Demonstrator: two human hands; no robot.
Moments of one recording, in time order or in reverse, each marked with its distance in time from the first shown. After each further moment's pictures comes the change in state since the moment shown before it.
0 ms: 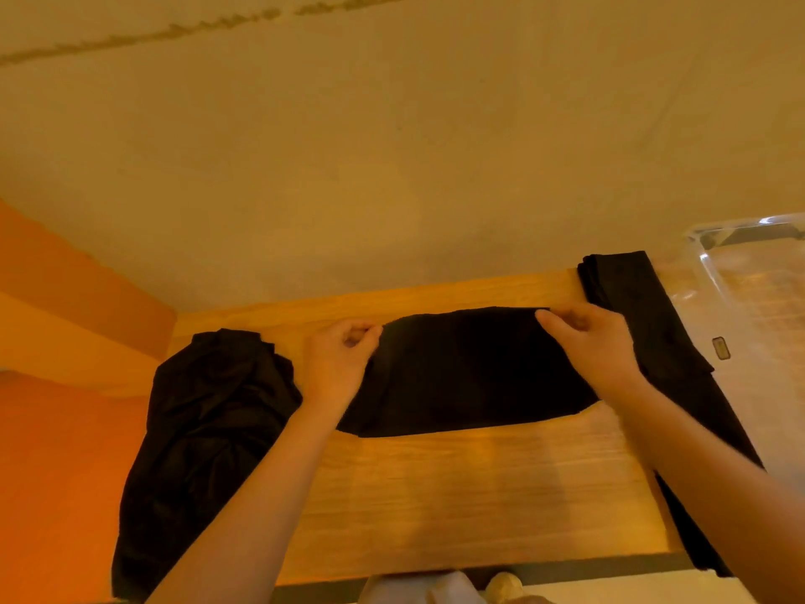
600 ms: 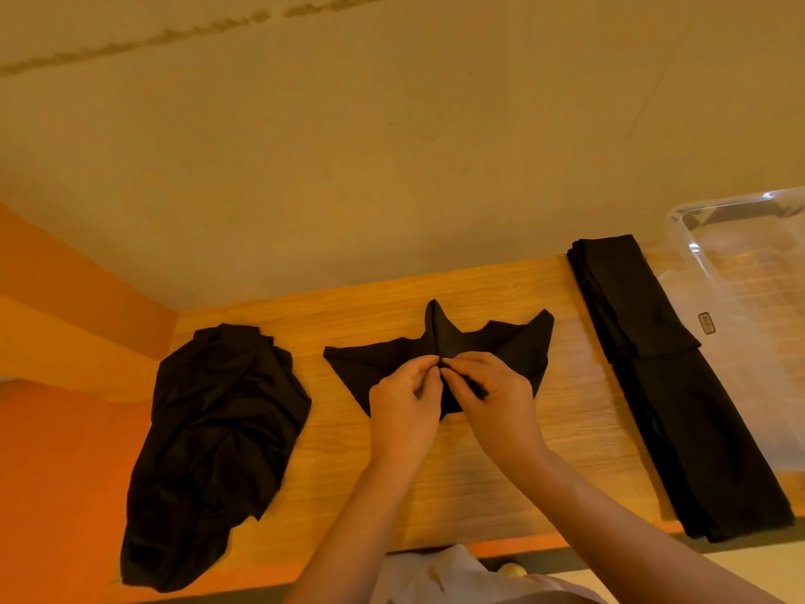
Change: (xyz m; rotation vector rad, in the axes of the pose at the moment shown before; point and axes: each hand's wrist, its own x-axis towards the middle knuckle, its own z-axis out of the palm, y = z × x) left_hand -0.100 0.017 0.049 -0.091 -0.088 0.082; right_hand -0.102 -0.001 0.084 0.035 -0.020 -0.422
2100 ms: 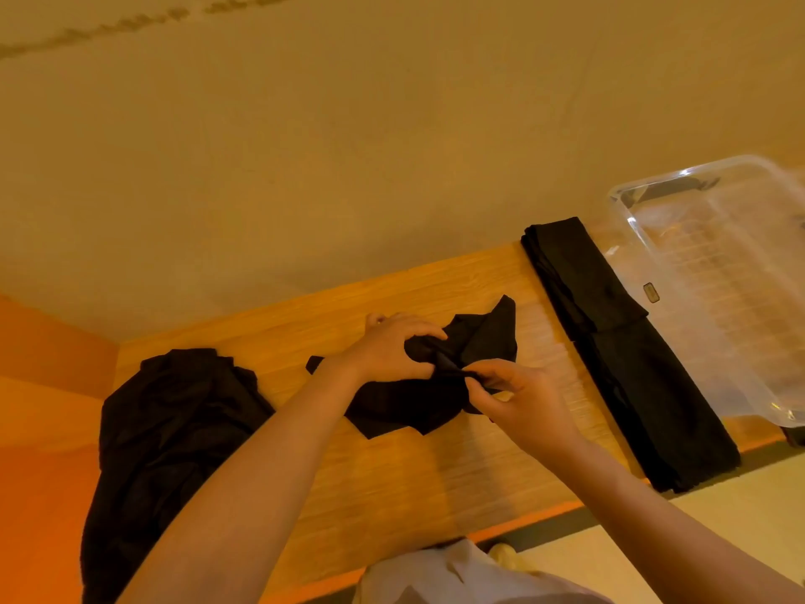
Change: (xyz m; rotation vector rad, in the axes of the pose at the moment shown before) left_hand 0.125 -0.022 0.013 0.631 -0.801 0.435; right_hand -0.013 0.011 -0.049 0.046 -0.118 0.144
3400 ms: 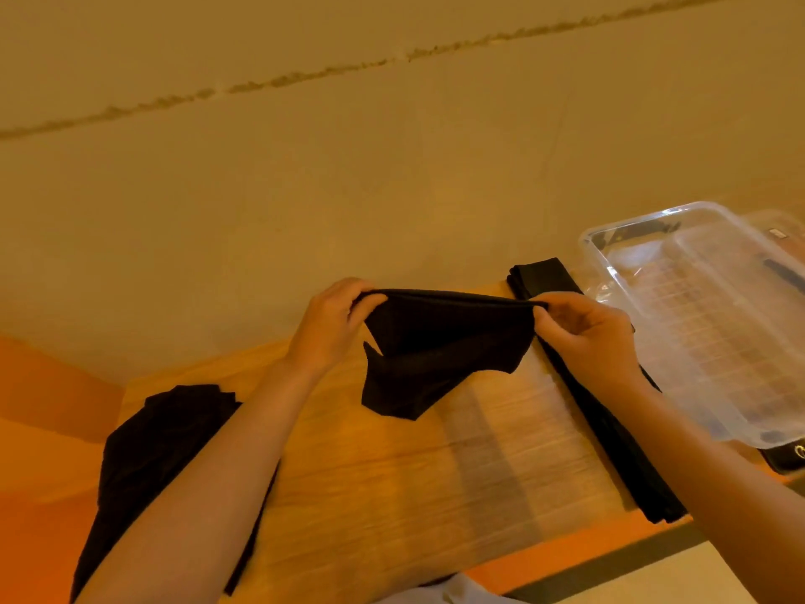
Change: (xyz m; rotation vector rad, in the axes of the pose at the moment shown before) left_hand -0.031 0.016 -0.076 -0.108 0.779 0.194; right_hand 0.040 -0.034 -0.090 0.049 0.321 -0.166
